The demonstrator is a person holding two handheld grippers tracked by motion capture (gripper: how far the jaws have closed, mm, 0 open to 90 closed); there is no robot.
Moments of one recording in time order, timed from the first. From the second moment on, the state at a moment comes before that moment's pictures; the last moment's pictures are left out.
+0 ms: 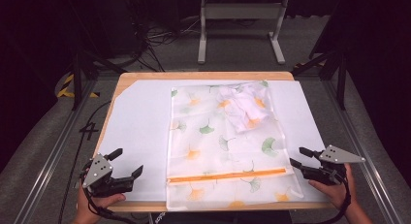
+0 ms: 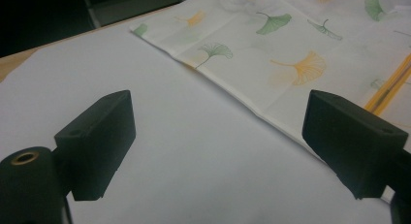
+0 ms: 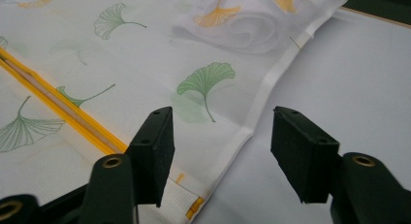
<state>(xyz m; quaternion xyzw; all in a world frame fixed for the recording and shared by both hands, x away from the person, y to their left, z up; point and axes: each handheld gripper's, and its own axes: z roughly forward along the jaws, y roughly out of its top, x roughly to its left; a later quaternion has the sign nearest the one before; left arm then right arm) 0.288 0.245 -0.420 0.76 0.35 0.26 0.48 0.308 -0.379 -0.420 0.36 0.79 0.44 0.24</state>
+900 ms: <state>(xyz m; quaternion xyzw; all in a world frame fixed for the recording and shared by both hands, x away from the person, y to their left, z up) 0.276 0.228 -0.427 0.82 0.27 0.21 0.46 0.328 -0.303 -0.397 0.31 0.81 0.46 0.20</state>
